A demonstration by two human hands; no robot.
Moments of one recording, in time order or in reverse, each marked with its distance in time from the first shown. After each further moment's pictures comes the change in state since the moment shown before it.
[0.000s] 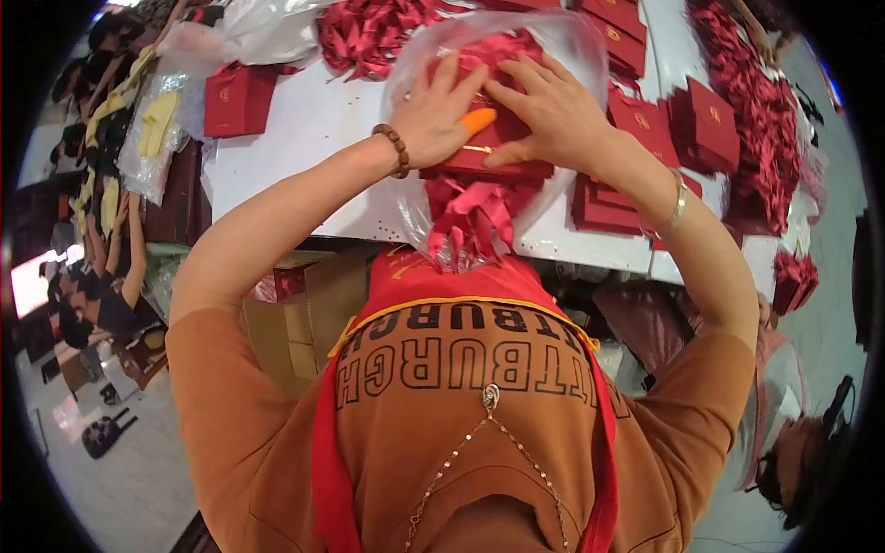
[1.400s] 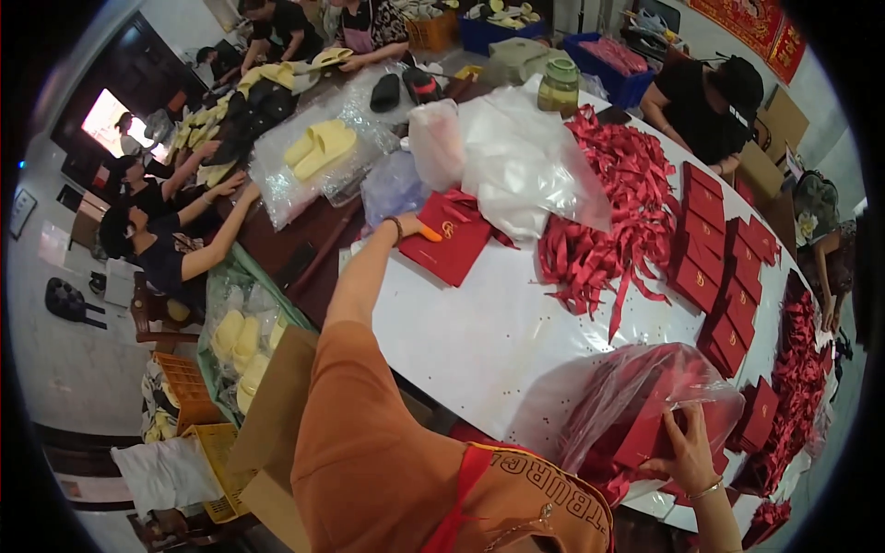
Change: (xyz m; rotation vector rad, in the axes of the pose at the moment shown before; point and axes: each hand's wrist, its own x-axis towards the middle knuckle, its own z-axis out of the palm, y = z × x) left_hand -0.075 -0.496 -0.040 -1.016 -0.191 -0.983; right_hand 0.018 -0.030 -0.037 0.204 -0.283 0.114
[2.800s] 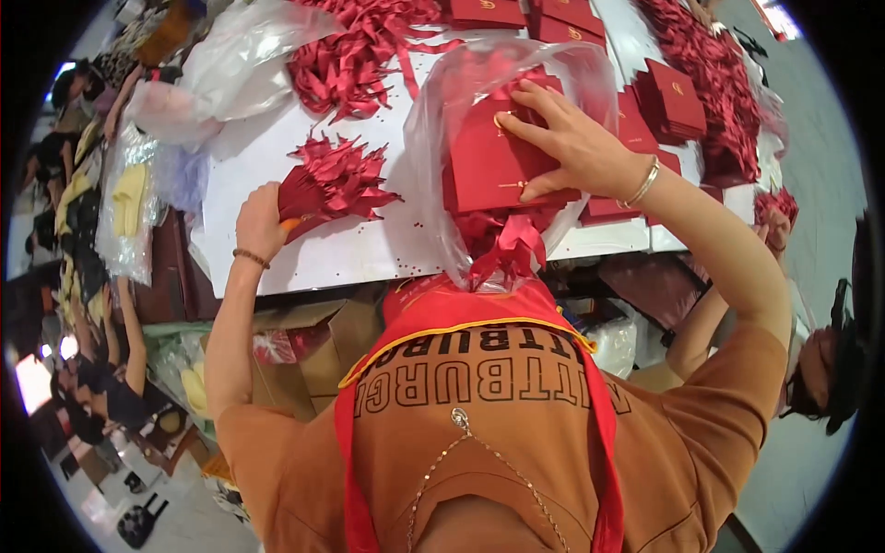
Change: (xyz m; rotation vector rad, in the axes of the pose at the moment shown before) left_hand -0.198 0.021 0.211 1.211 0.212 0.945; right_hand -0.023 0.019 0.018 -0.059 0.117 -0.030
